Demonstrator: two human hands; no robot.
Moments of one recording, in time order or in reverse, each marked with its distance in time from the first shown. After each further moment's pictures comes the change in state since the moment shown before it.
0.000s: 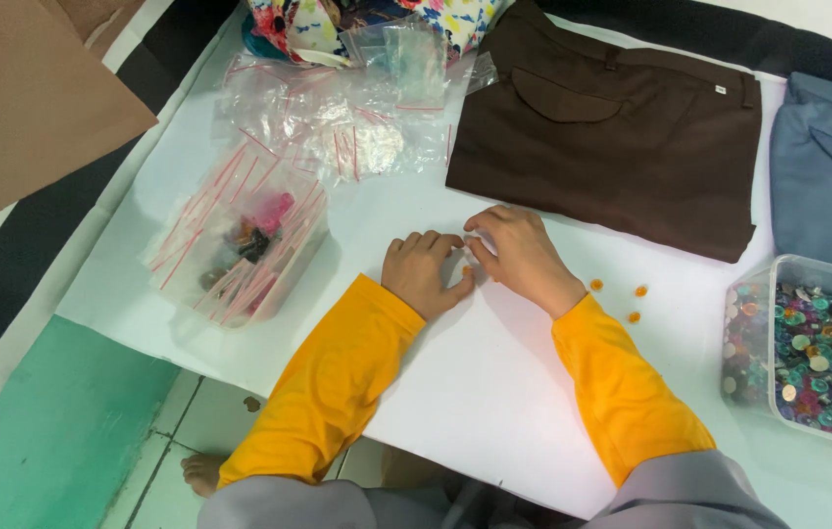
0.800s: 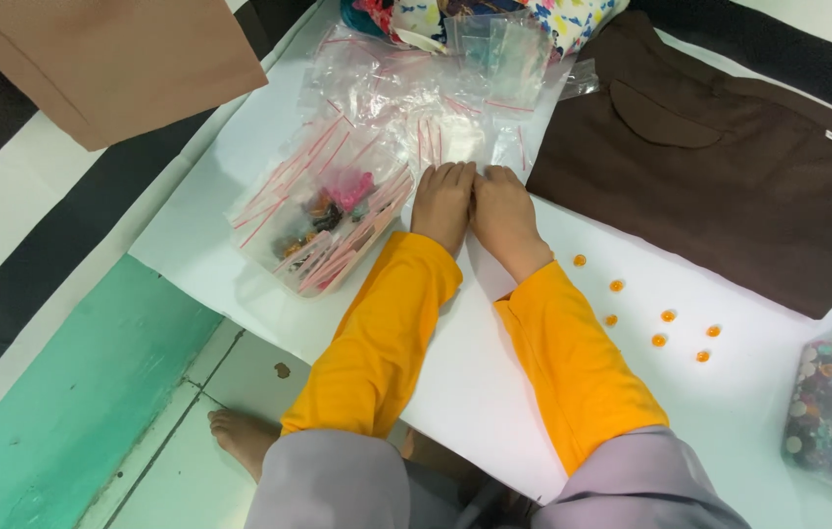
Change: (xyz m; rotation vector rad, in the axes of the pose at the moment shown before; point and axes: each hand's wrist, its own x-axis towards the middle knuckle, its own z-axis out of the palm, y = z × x) left_hand 0.075 -0.152 0.074 0.382 0.399 -0.051; right_hand 0.134 -0.025 0.120 -0.281 0.058 -0.009
